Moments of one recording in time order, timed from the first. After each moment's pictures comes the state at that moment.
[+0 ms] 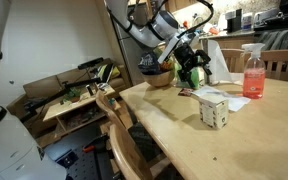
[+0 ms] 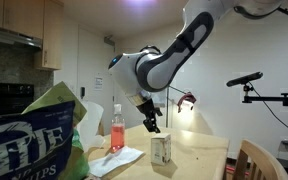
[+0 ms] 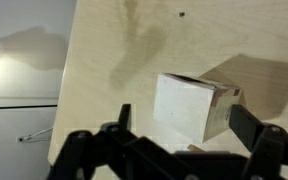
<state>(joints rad) 0.14 0.66 0.06 -1.65 -0.78 1.85 0.40</state>
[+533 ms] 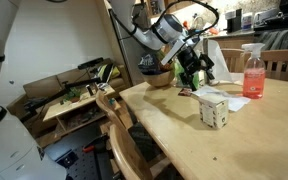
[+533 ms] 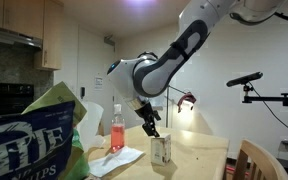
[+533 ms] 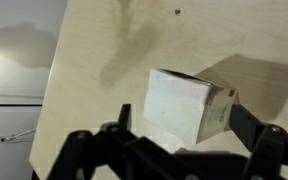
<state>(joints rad) 0.14 0.72 0.04 -1.58 -0.74 1.85 0.32</state>
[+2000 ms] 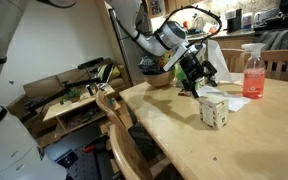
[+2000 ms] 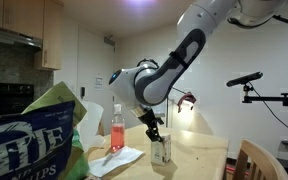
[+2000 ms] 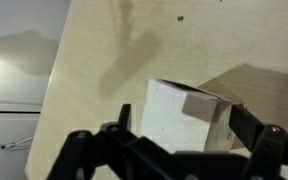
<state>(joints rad) 0.15 0.77 0.00 -1.58 -0.74 1.85 0.32</state>
